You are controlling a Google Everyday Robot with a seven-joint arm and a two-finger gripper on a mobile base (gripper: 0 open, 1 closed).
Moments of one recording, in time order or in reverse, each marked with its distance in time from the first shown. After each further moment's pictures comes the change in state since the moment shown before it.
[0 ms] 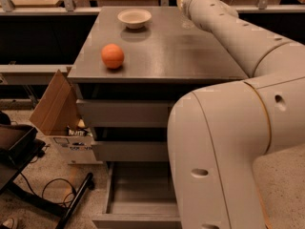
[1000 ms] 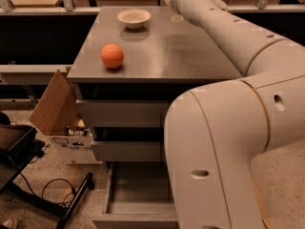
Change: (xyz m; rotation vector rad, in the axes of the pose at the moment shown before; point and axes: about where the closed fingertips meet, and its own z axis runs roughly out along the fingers) arm -0.029 0.053 0.005 -0.087 -0.035 -0.076
